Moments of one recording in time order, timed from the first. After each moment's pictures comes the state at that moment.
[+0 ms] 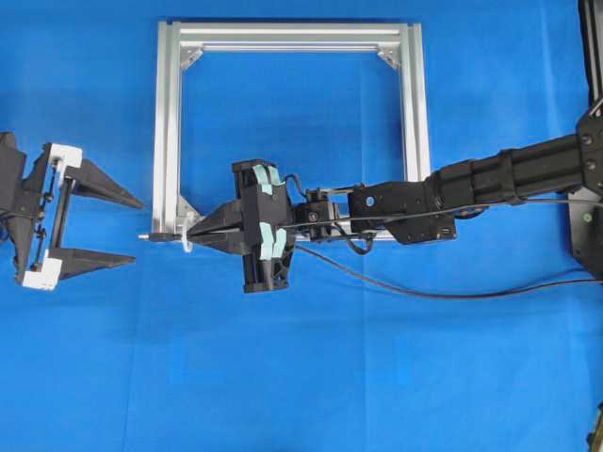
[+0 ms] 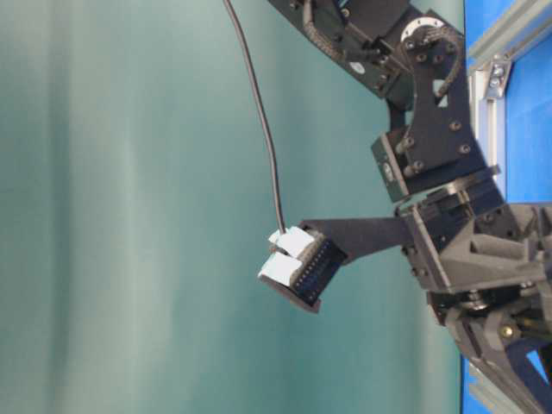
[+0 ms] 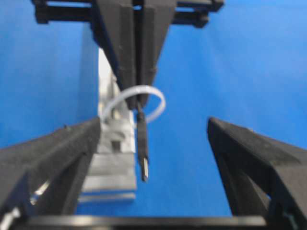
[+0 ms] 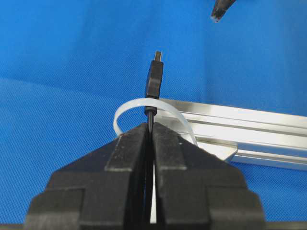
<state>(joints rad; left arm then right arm) -0.17 -0.47 1.38 -0.09 -0.63 -0.03 0.03 0.47 0.36 -0.08 -0.55 0.13</state>
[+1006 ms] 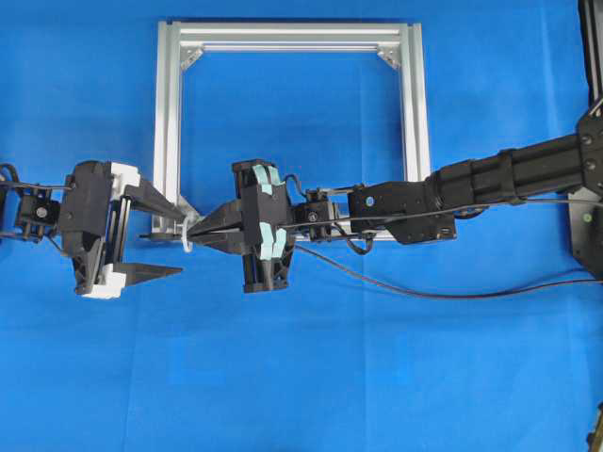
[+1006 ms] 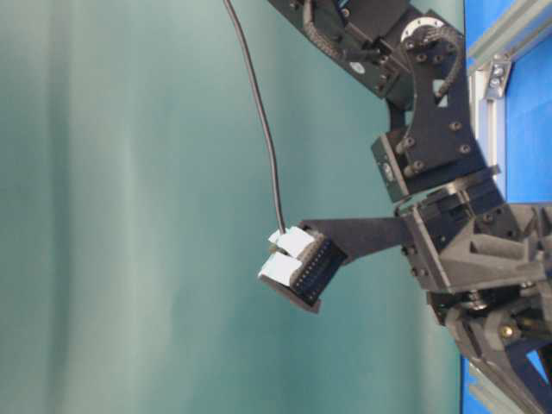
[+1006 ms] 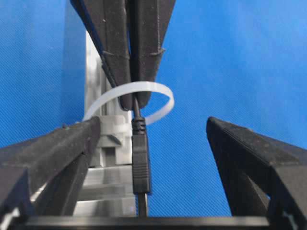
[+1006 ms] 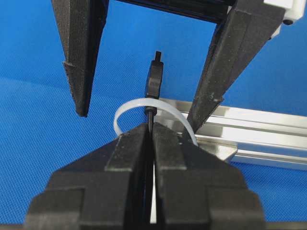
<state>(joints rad) -0.16 -0.09 1.23 -0.08 -0.68 -0.01 0.03 0.47 0.36 -0.08 -0.55 0.13</state>
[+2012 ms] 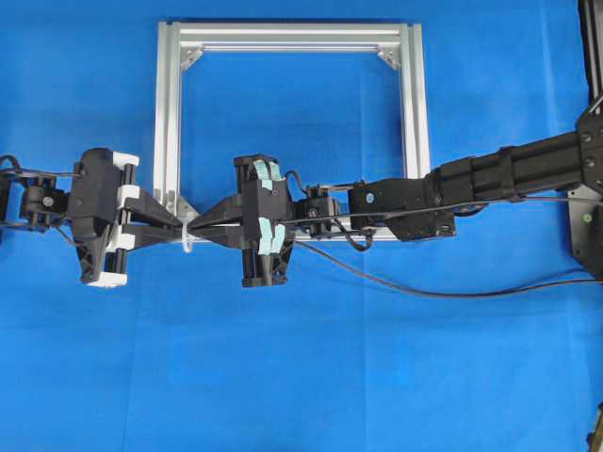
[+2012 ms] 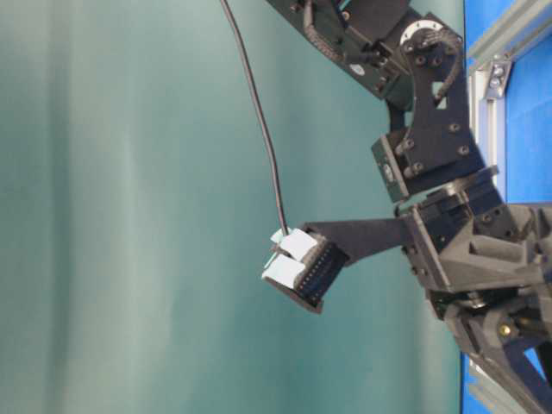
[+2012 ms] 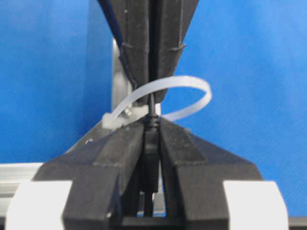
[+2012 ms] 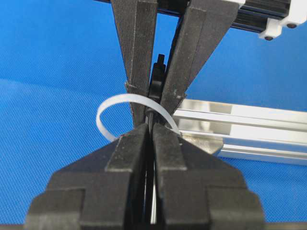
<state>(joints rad) -0.10 -0.09 1.21 -0.08 -0.62 0.00 0.02 0.47 0.37 -0.08 -0.54 0.13</state>
